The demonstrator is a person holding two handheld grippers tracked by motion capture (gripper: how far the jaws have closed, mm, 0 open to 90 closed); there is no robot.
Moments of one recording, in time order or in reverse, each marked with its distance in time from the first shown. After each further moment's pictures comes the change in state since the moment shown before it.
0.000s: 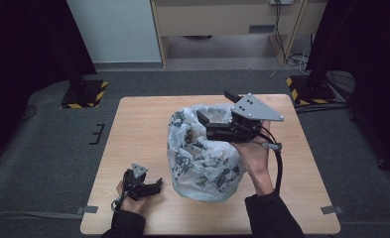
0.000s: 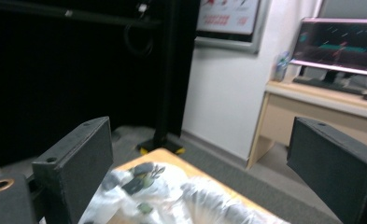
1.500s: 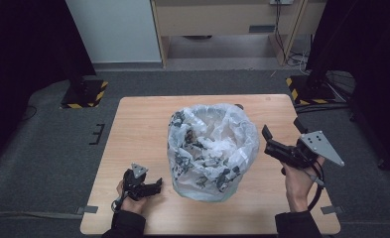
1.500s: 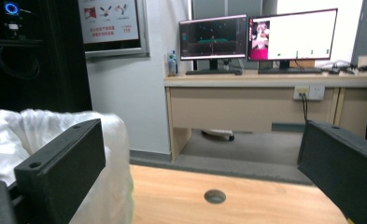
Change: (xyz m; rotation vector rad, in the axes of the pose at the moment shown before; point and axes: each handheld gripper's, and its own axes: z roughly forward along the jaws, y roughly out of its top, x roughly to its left) left arm -0.001 0.000 0.000 -0.001 0.004 -0.005; right arm -0.078 -0.101 -0.098 -0.057 -0.404 0.158
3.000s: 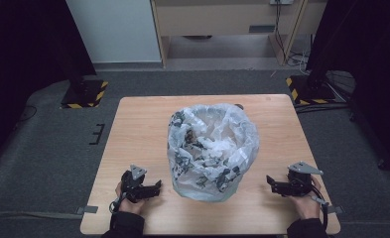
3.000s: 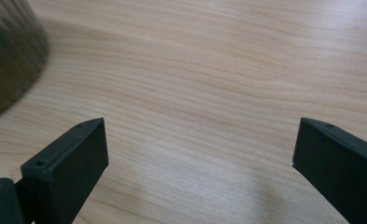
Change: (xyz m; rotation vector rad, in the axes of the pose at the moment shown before) left arm 0.003 -0.004 -0.004 0.012 -0.011 0.012; right arm -0.069 -0.154 -0.020 0.699 0.069 -0.039
